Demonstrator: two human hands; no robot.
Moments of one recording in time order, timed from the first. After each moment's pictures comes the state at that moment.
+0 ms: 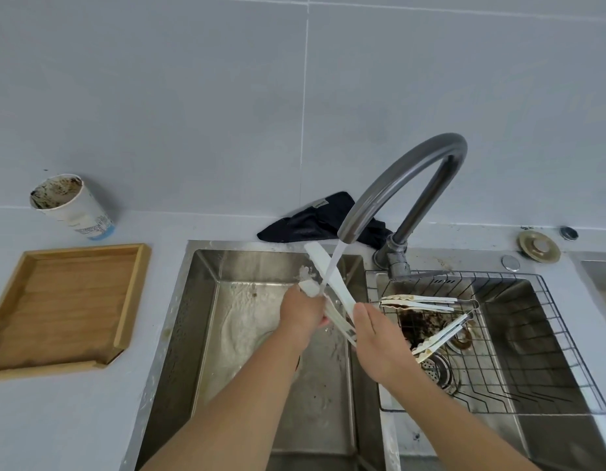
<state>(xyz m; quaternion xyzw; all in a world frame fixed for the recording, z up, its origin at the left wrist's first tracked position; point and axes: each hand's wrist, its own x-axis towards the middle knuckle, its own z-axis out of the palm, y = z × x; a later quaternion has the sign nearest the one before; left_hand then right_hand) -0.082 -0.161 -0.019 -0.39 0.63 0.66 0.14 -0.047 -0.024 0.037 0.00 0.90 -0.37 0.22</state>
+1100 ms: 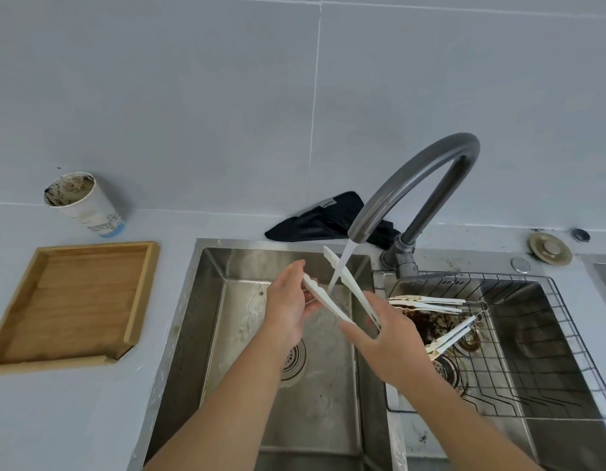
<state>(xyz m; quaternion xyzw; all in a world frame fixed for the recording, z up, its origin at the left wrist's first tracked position) -0.074 -0.193 -0.001 -0.38 0.45 0.81 0.03 -0.047 -0.012 0.033 -0.06 0.92 -0.35 0.17</state>
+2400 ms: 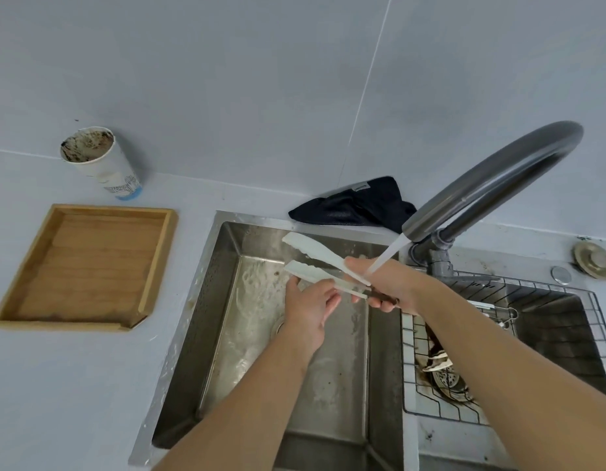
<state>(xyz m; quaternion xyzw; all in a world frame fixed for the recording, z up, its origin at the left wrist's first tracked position) -0.064 -0.188 -0.023 -0.46 0.33 0.82 0.03 -0.148 -0.070 0.036 0.02 0.78 -0.40 0.49</state>
